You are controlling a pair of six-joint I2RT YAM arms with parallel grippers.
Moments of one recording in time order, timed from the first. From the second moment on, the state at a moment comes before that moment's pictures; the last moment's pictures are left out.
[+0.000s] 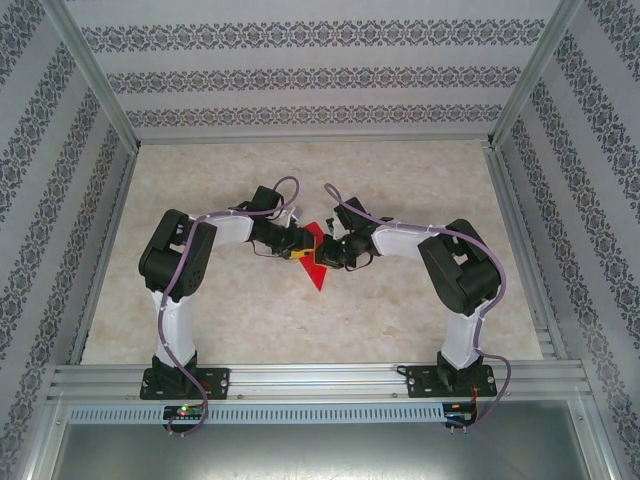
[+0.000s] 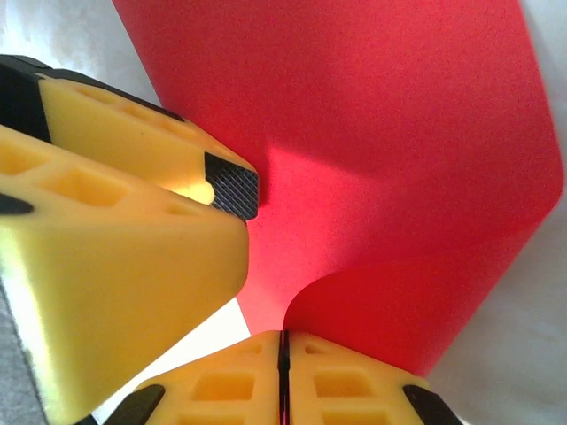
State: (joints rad) left arm -0.37 2.02 1.18 -0.25 0.79 -0.59; right arm 0.56 1.90 1.07 -0.24 -0.54 0.72
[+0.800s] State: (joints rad) left arm -0.36 2.02 1.17 -0.24 0.79 -0.59; right arm 0.56 1.94 1.06 -0.18 -0.57 0.77
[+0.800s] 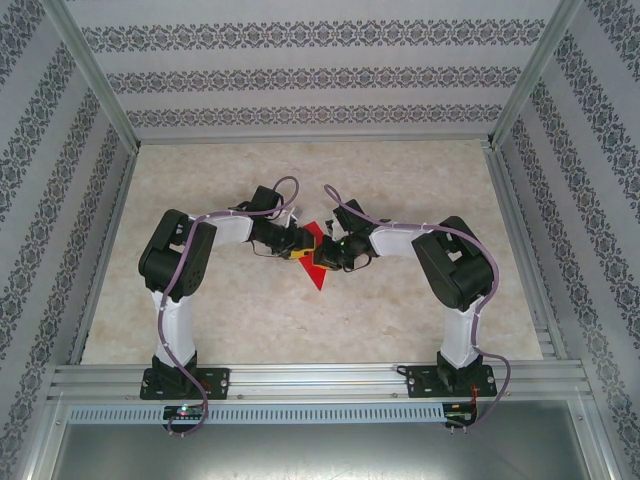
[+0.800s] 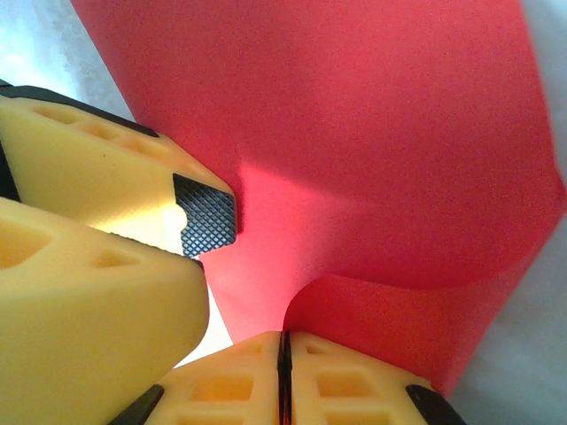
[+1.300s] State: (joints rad) left arm -0.36 2.02 1.17 -0.23 0.80 -0.61; right arm 0.56 1.95 1.06 -0.16 -0.60 0.78
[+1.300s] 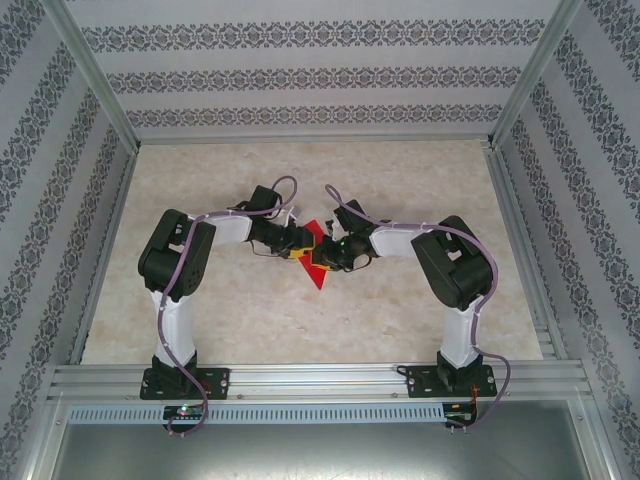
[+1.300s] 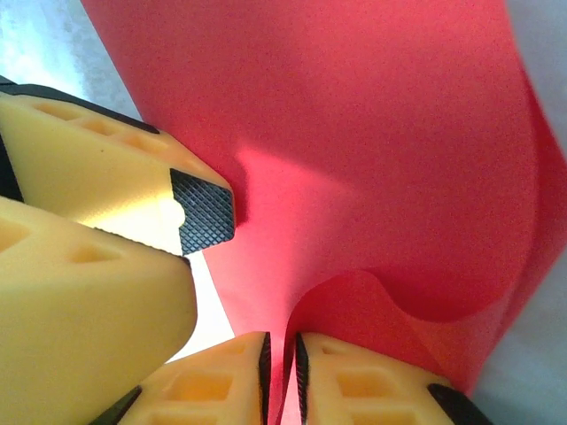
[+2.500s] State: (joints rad) left arm -0.31 1.81 1.06 -0.31 0.78 -0.60; right arm 0.55 1.94 1.04 -0.07 -0.64 0.77
